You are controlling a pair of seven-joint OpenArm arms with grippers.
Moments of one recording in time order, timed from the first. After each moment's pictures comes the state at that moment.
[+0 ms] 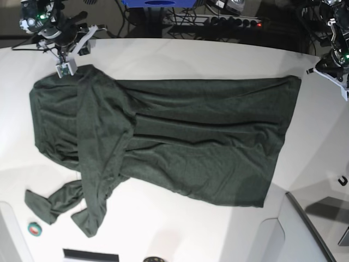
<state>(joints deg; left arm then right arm) 19.6 -20.7 -36.2 84.8 -10.7 -7.9 49.0 -34.7 10.8 2.4 100.9 14.5 11.9 -41.7</state>
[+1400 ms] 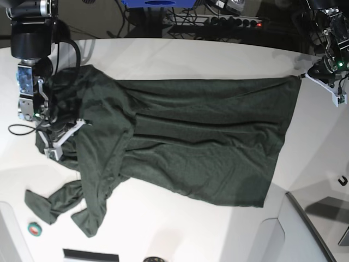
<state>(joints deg) 15.9 -21.6 -31.0 78.9 -10.7 -7.9 46.8 5.7 10.3 6.0 62.0 13.9 12.1 -37.1</state>
